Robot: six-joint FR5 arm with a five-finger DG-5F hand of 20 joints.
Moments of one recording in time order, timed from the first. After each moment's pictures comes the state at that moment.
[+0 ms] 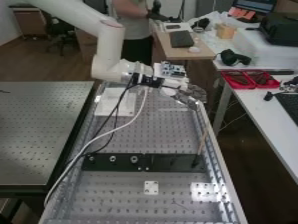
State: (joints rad) arm 1.79 -2.21 -1.48 -2.85 -1.42 -0.50
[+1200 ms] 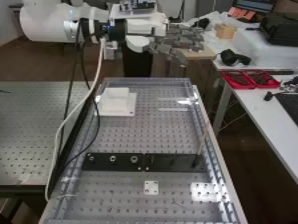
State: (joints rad) arm 1.63 -1.78 -1.65 -2.91 -1.52 -0.57
